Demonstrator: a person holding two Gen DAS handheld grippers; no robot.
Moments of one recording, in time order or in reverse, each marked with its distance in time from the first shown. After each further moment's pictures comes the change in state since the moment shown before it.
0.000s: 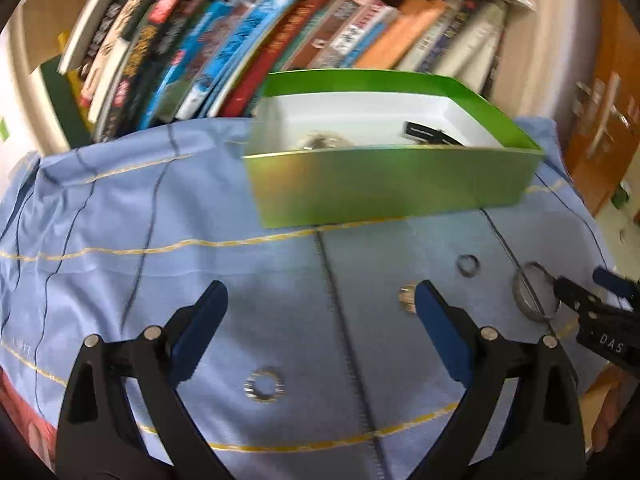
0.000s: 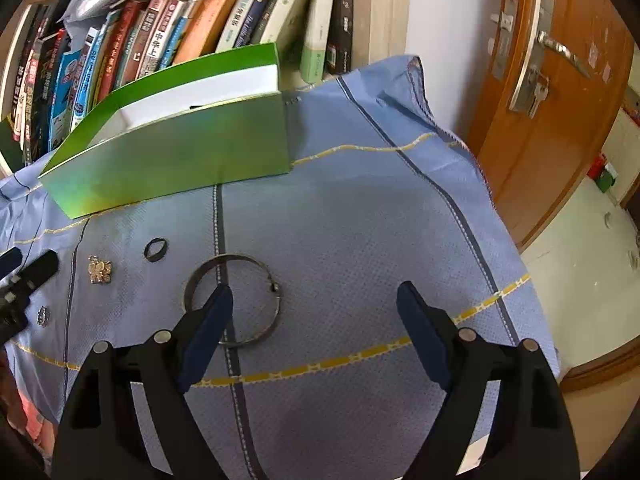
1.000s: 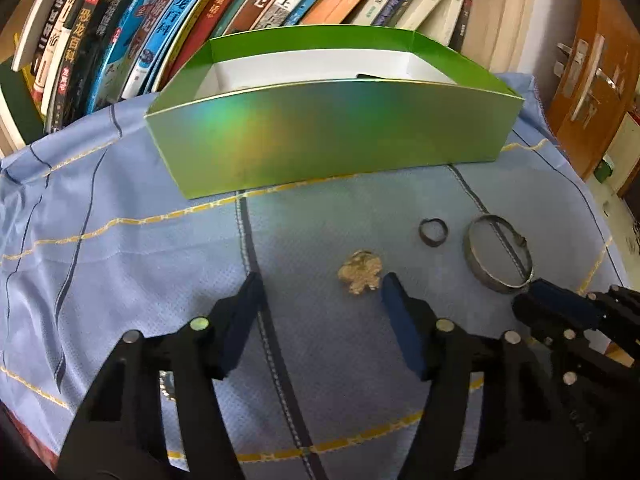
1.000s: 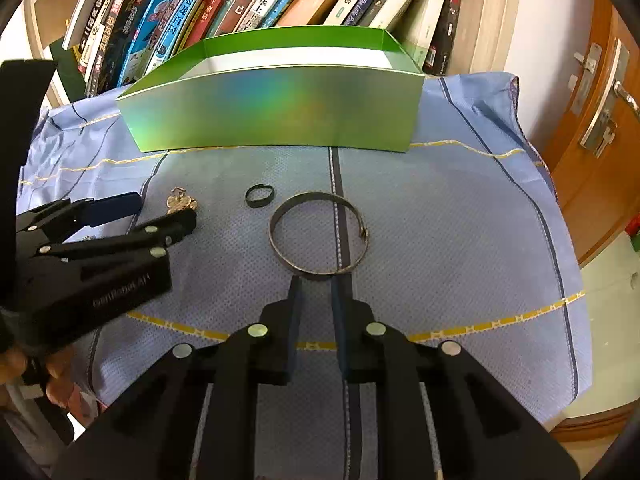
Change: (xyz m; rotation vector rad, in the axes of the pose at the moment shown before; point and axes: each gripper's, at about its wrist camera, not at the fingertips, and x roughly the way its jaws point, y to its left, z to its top) left arm 0.031 -0.034 -0.008 0.042 0.088 -0.072; right arm 0.000 0.050 -0.021 -0.169 0.065 0.167
